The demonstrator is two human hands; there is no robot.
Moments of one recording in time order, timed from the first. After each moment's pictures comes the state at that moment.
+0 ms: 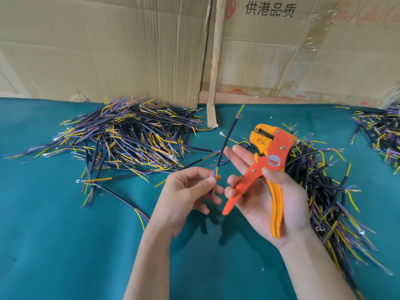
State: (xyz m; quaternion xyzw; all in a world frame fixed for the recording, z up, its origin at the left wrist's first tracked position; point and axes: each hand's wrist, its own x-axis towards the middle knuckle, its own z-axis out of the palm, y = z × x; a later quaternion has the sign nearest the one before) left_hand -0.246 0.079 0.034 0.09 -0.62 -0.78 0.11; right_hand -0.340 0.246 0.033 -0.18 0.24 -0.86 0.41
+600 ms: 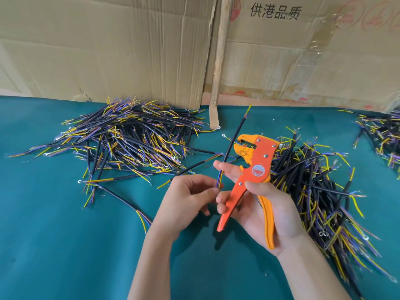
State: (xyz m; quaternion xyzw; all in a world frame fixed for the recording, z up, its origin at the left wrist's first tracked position) left_hand -0.250 0.076 0.025 0.14 -0.72 -0.67 0.12; right_hand -0.325 0.240 0.042 -0.20 0.36 -0.80 0.43
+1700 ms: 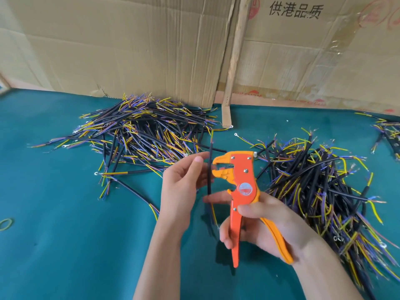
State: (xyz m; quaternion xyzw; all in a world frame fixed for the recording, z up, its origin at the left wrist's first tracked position) left_hand -0.251 0.071 0.030 0.18 -0.56 -0.75 0.29; right_hand -0.324 0.241 0.041 -0.26 0.46 -0.64 0.56
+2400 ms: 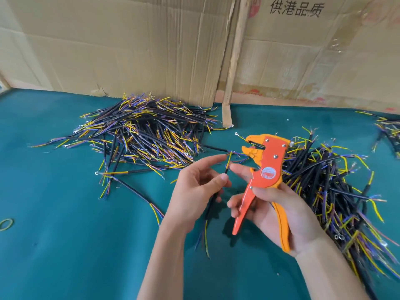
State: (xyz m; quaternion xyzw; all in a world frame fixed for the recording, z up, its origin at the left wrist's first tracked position) left_hand -0.250 0.075 0.028 0.08 -0.64 -0.74 0.20; right_hand -0.322 0.240 0.046 -0.20 0.43 -0.77 0.41
